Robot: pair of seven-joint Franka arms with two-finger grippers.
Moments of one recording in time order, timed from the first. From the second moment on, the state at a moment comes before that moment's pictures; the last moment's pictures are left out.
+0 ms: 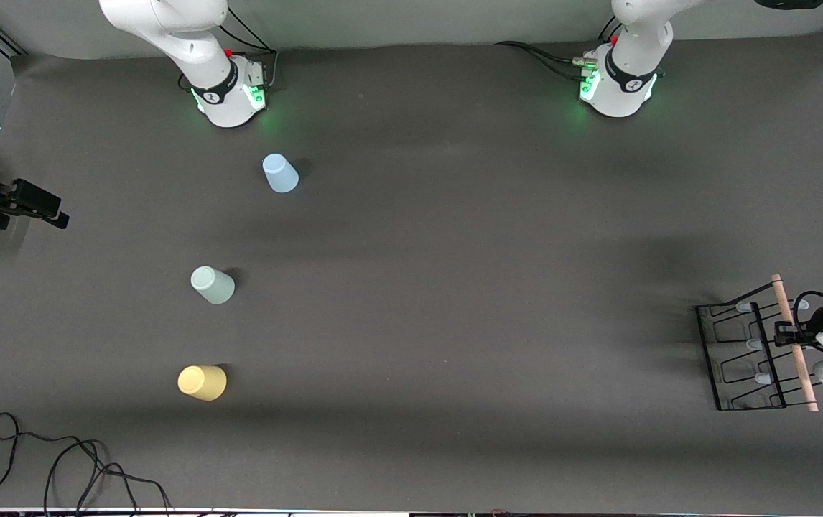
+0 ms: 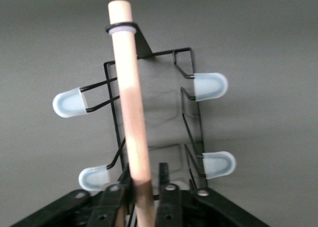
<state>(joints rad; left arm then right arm) 0.36 0.58 -0.17 -1.53 0.17 2.13 0.24 0.00 0.00 -0.05 -1.59 0.01 1.61 -0.02</state>
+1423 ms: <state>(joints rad) -0.33 0.51 -0.25 -1.37 0.10 2.03 -0.72 0.00 0.00 -0.05 -1.59 0.01 1.61 -0.02</state>
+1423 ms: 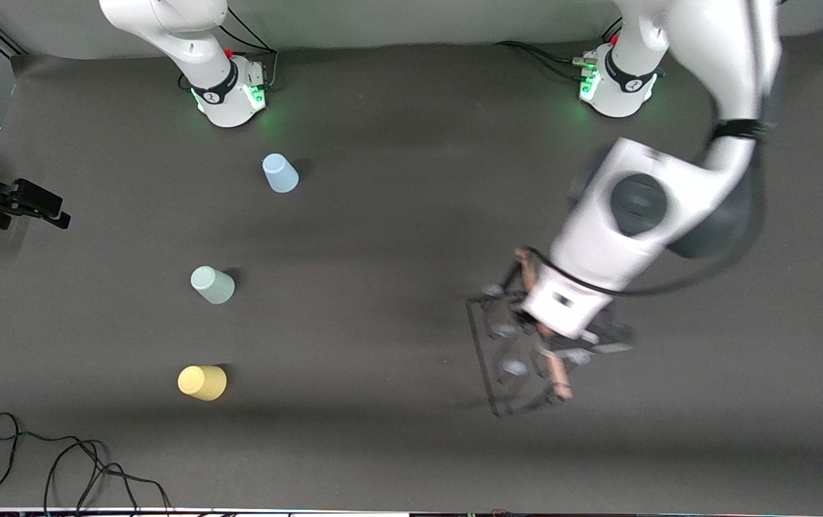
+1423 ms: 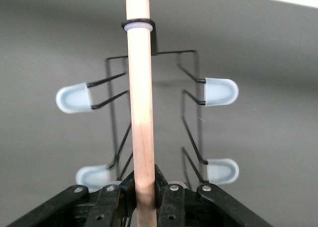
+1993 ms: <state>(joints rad) -0.67 0.61 -0.25 -1.35 0.10 2.04 -0.89 0.00 0.00 -0.05 -1.59 0.01 1.61 -0.02</state>
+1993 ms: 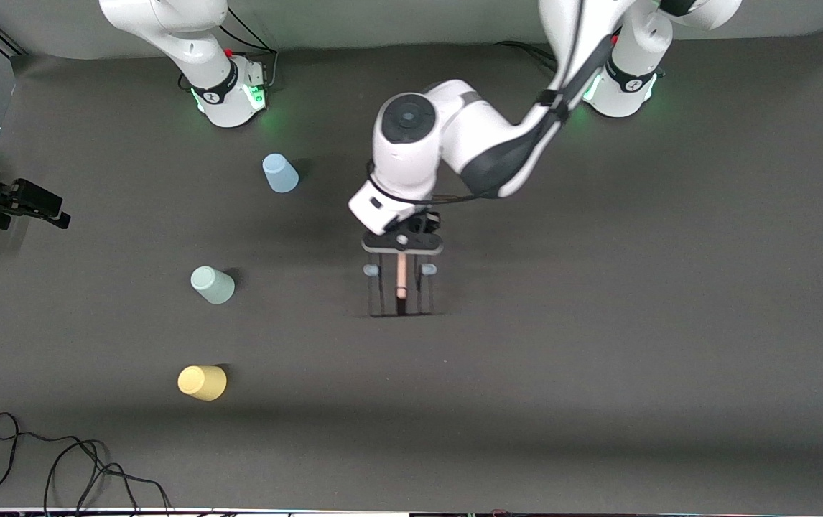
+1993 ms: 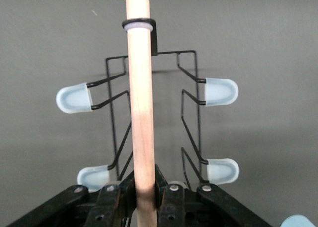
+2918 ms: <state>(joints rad) -0.70 0.71 -0.23 -1.32 0.12 2.12 -0.95 0.00 0.01 -0.05 -1.60 0.01 1.60 -0.02</state>
